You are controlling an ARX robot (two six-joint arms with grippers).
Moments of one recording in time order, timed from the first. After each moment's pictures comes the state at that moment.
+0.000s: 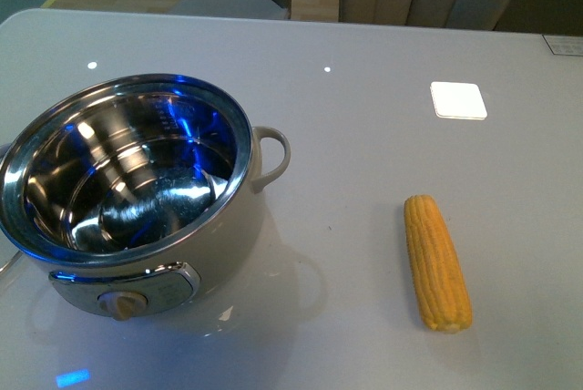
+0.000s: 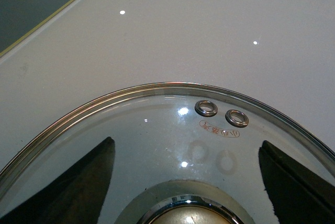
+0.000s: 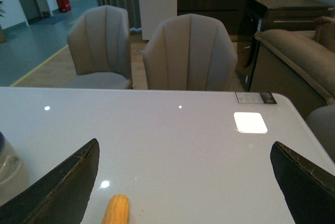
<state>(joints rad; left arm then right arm) 0.50 2.68 0.91 1.39 0.25 0.09 0.00 0.01 0.02 0.00 0.00 0.00</state>
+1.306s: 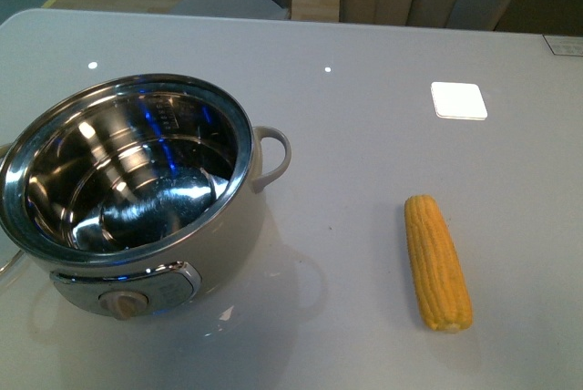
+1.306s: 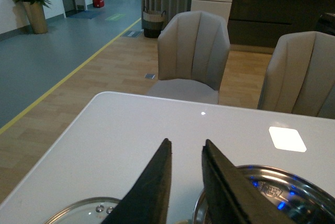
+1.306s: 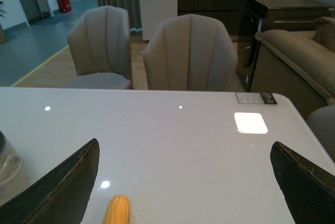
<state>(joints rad) 0.27 1.14 0.17 0.96 0.26 -0.01 0.00 0.00 0.02 0.00 0.00 0.00</state>
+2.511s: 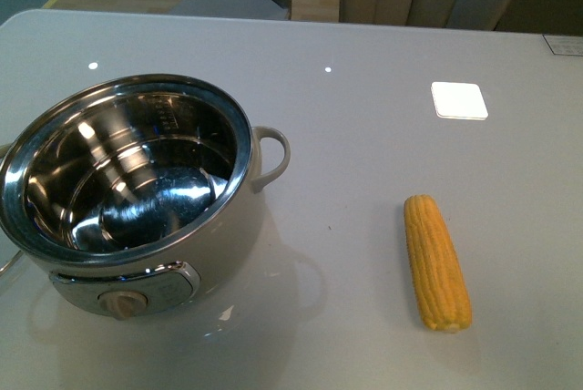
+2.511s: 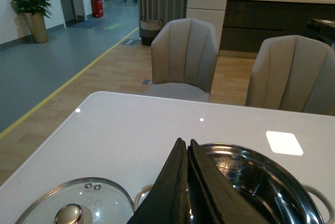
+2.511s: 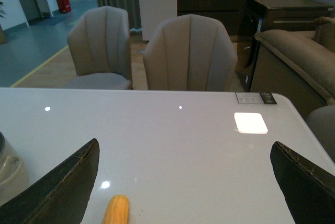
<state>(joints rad) 0.00 0.36 0.01 0.36 0.00 -0.01 0.00 0.00 0.02 0.00 0.00 0.00</state>
